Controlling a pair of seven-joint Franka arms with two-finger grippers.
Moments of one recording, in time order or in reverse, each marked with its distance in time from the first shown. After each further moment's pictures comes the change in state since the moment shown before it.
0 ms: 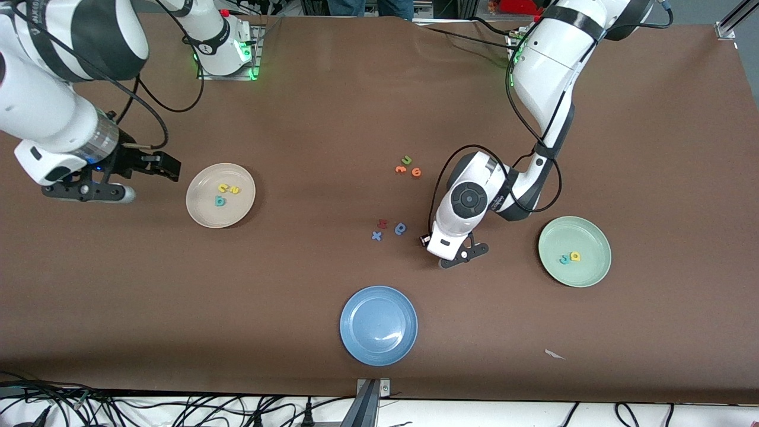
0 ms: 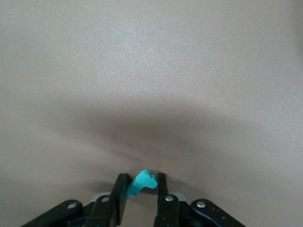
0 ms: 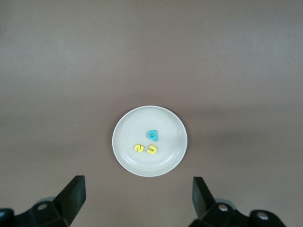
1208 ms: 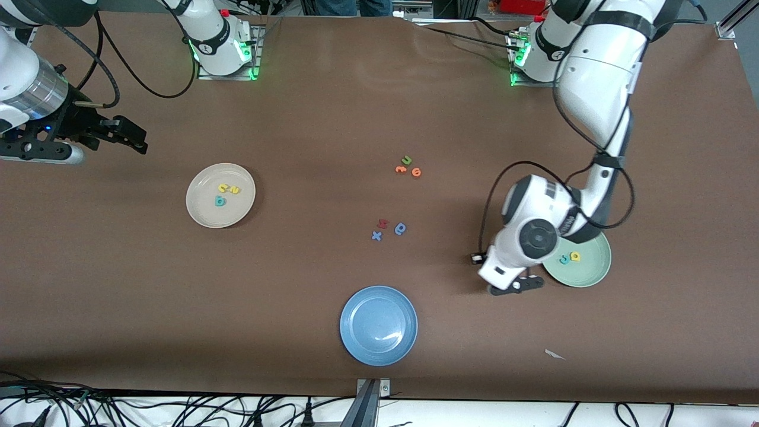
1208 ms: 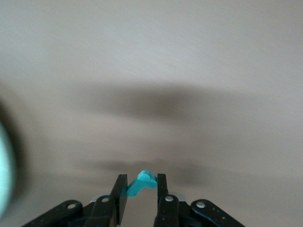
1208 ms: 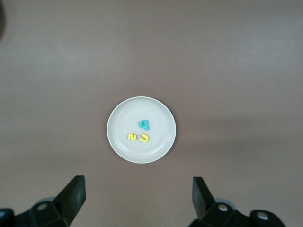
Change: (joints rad) left arm 0.188 -0.007 0.055 0.144 0.007 -0.261 0.463; right arm -0.245 -0.135 0.202 -0.040 -0.004 -0.069 -0.017
